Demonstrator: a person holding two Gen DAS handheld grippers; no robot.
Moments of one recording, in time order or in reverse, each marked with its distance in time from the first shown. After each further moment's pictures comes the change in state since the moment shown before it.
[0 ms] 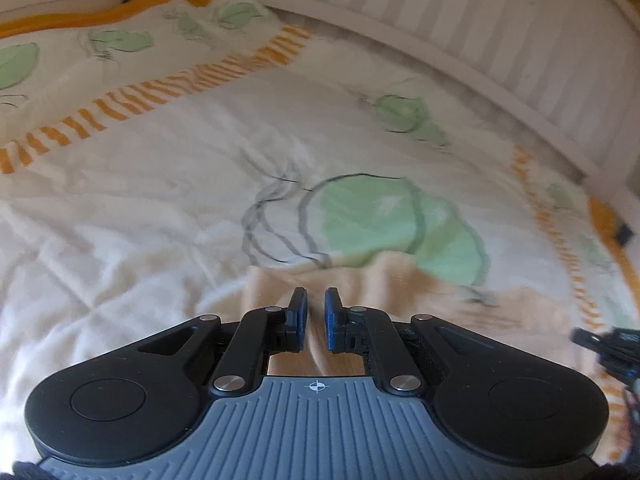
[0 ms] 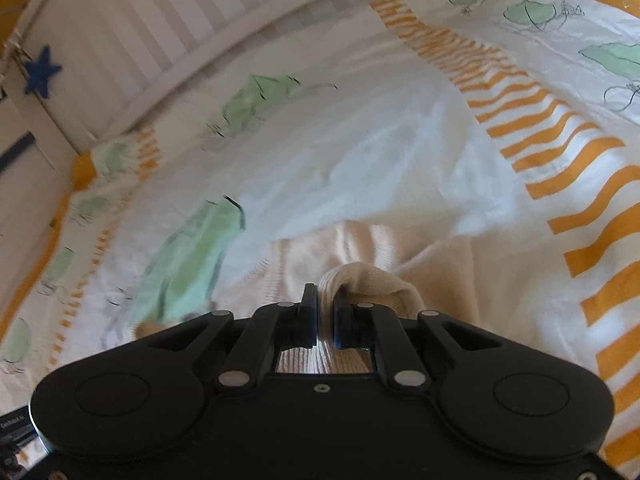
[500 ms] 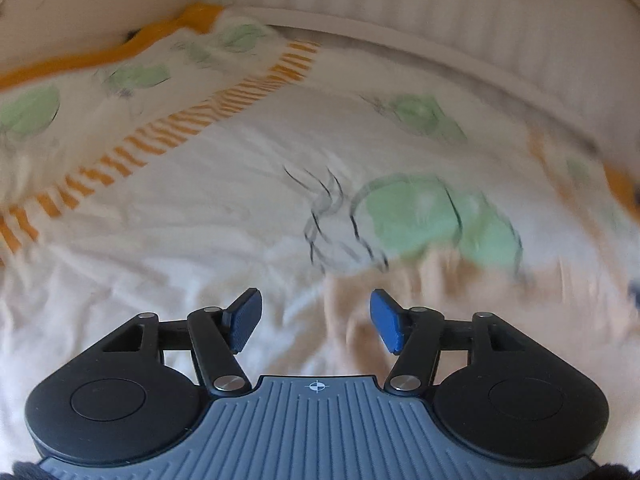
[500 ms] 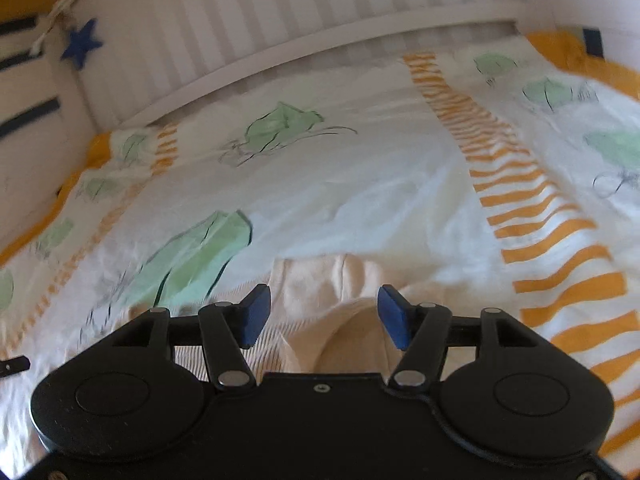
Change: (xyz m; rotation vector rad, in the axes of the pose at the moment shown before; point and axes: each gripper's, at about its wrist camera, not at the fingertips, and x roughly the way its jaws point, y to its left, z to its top) left arm -0.042 0.023 -0.005 0.192 -0.004 0.057; right arm -0.056 0.013 -0.014 -0.228 -0.128 -0.020
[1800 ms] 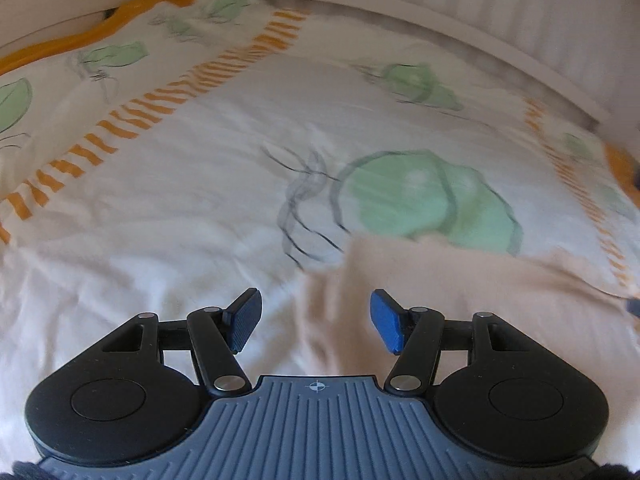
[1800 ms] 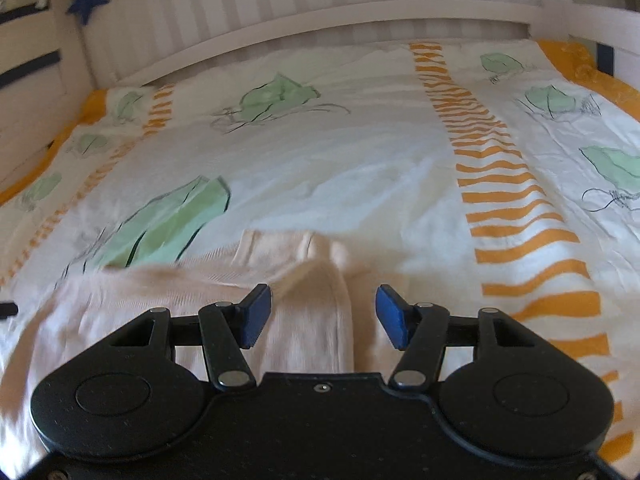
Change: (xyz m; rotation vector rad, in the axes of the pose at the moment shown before) left arm 0.026 -0.017 0.020 -0.026 0.101 -0.042; right arm 0.006 -0.015 0.000 -0.110 0.081 -0.029
